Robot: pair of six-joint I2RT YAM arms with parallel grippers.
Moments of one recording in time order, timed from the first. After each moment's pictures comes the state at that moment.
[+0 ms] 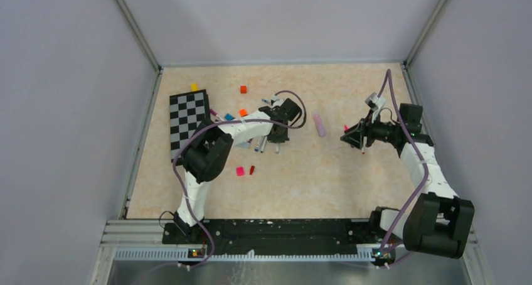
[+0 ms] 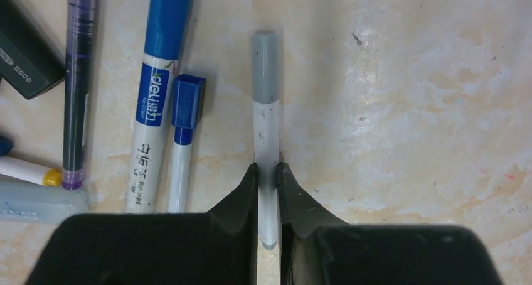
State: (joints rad) left arm -0.76 2.08 1.53 -0.61 -0.29 -0.68; right arm -0.18 1.16 0.77 -0.37 -1.05 -0.39
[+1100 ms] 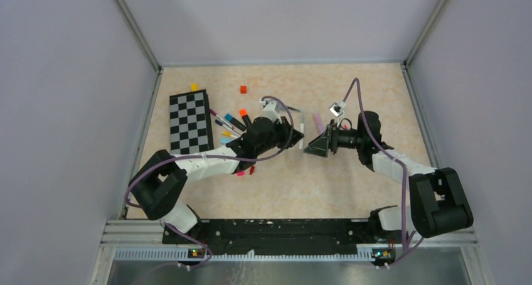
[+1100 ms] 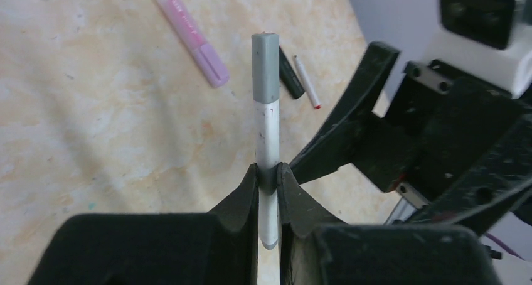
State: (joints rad) left arm -0.84 1.55 0.85 0.40 0.02 -0.75; right arm 0.22 1.31 0.53 0.42 -1.07 0.41
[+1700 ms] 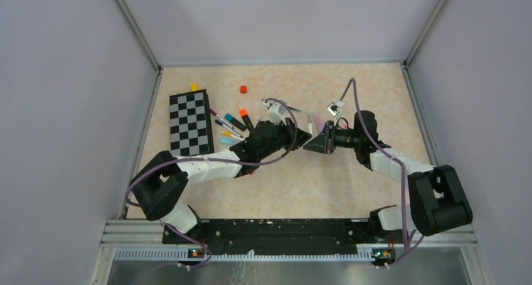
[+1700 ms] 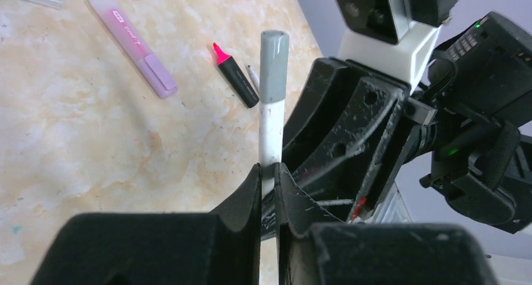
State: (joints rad) left arm -0.90 1.55 0.84 0.53 0.00 -0.82; right arm 0.27 1.34 0.55 0.40 -0.97 0.45
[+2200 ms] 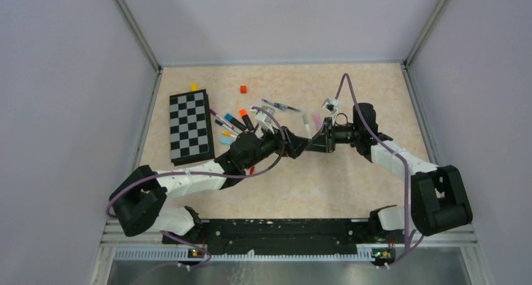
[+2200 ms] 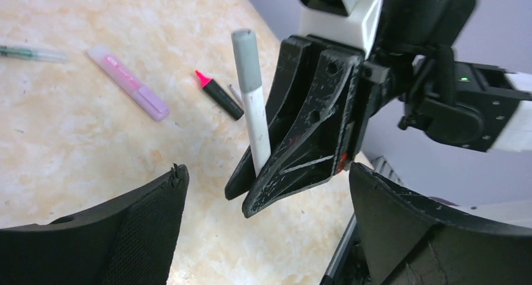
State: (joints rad) left arm -0.91 1.39 0.68 0.66 0.01 -0.69; right arm 0.27 1.34 0.66 0.20 -1.08 0.21
